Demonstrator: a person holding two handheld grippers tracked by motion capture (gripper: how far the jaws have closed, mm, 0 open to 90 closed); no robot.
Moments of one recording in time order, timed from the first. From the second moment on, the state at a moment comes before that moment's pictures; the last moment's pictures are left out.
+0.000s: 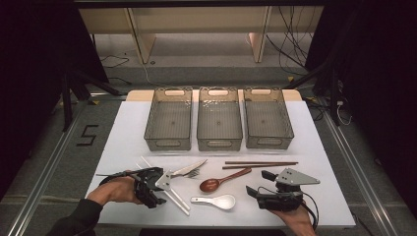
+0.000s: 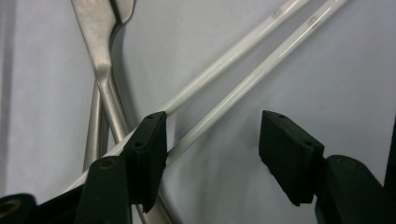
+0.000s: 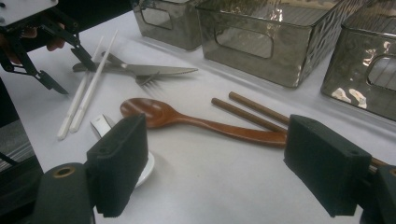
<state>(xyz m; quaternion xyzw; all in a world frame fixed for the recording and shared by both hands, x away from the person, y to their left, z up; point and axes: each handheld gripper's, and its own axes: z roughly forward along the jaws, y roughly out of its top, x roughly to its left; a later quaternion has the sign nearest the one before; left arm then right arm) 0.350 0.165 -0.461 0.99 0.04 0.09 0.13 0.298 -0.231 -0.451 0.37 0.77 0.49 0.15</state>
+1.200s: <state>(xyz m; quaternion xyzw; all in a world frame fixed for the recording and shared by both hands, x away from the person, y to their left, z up) 0.333 0.176 -0.461 0.99 -0.06 0.03 0.09 0.302 -0.232 -0.454 0.38 0.78 0.48 0.14</state>
